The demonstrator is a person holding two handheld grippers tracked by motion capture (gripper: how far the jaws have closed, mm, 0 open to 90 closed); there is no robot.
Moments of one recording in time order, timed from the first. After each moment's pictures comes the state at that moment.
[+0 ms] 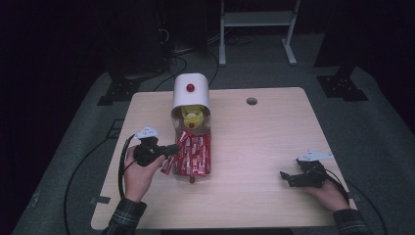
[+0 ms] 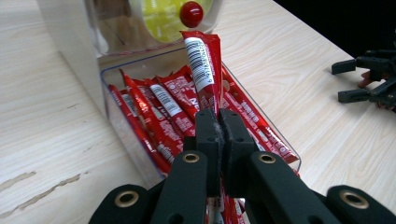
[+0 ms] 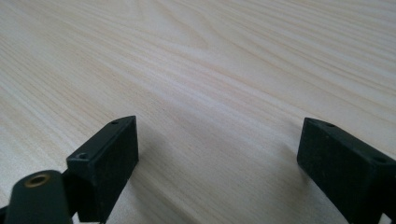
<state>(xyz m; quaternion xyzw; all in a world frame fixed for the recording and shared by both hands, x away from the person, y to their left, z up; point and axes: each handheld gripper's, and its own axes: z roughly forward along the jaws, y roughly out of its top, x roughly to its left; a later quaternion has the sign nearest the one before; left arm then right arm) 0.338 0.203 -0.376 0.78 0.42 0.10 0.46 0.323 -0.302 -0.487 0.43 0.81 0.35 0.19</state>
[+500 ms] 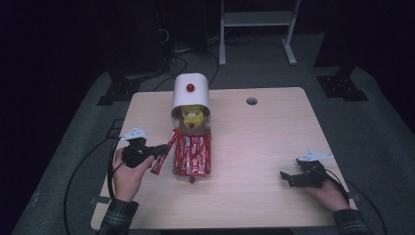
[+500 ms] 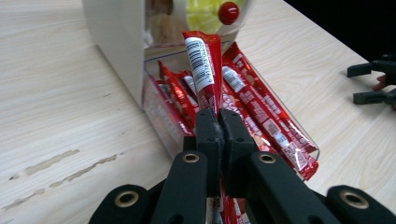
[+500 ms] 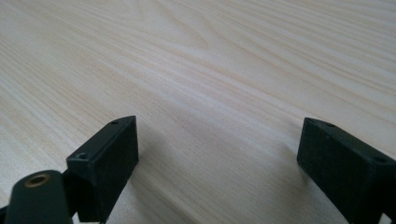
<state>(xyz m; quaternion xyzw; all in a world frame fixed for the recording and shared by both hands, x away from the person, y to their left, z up) 0.334 0.232 -0.374 0.76 0.44 0.12 0.46 0.323 -0.302 -0.487 0.43 0.81 0.35 0.19</state>
